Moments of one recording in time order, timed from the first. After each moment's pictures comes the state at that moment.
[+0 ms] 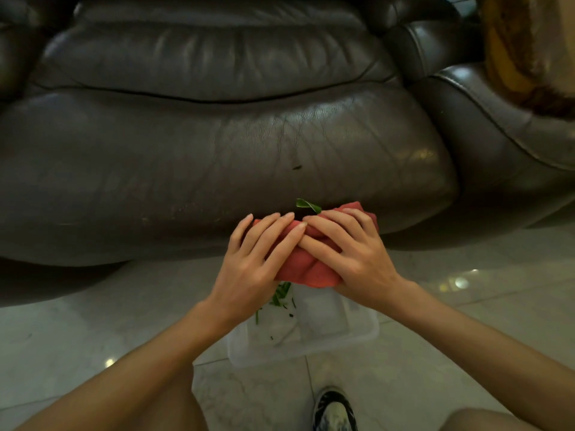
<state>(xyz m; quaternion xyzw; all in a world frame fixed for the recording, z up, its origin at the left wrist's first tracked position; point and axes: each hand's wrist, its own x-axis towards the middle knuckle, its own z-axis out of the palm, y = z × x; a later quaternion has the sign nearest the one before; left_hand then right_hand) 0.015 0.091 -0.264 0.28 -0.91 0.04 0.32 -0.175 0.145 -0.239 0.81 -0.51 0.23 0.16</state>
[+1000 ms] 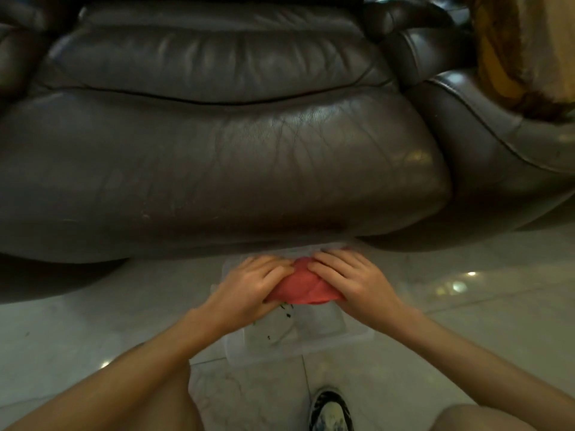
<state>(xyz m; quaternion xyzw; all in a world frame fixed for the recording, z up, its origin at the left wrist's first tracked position) 0.029 0.098 -0.289 0.22 -0.96 -0.11 0.16 -0.191 0.178 -0.286 0.83 -0.53 0.16 0.04</state>
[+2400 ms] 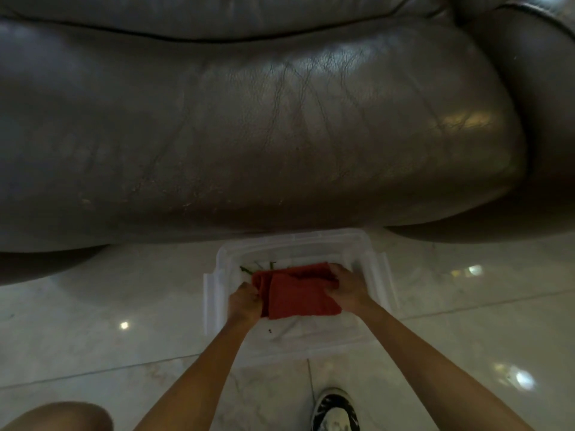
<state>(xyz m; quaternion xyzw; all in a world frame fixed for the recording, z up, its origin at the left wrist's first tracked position) 0.011 0.103 -0.469 0.72 -0.51 -0.47 -0.01 -0.207 0.143 -0.469 0.46 -0.77 0.07 -0.43</state>
